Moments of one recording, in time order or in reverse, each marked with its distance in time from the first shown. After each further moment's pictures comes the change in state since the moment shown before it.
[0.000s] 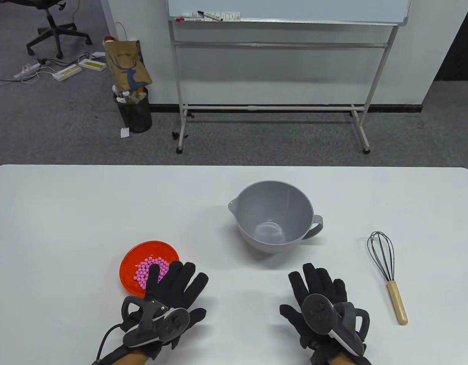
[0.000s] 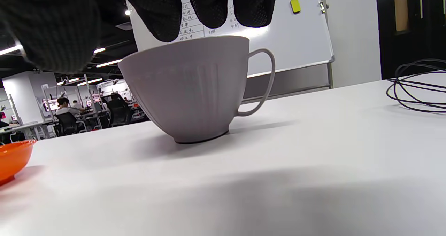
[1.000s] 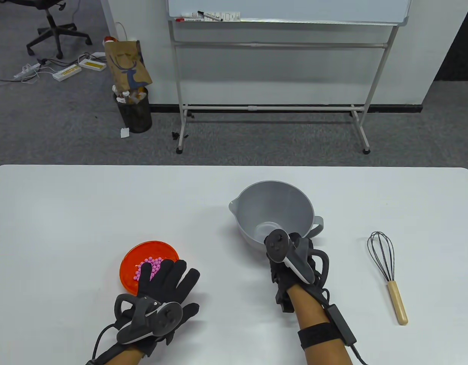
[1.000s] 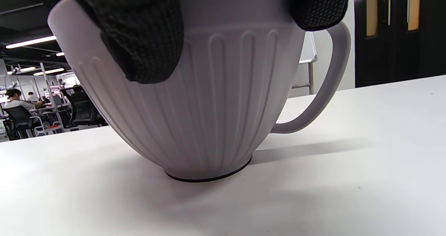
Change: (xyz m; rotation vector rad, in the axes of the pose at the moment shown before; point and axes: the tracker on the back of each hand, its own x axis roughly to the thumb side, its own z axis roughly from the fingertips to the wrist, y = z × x) left_hand -0.015 0.002 0.000 -0.012 0.057 0.006; right_hand 0.045 0.030 -0.118 -0.007 0.120 0.065
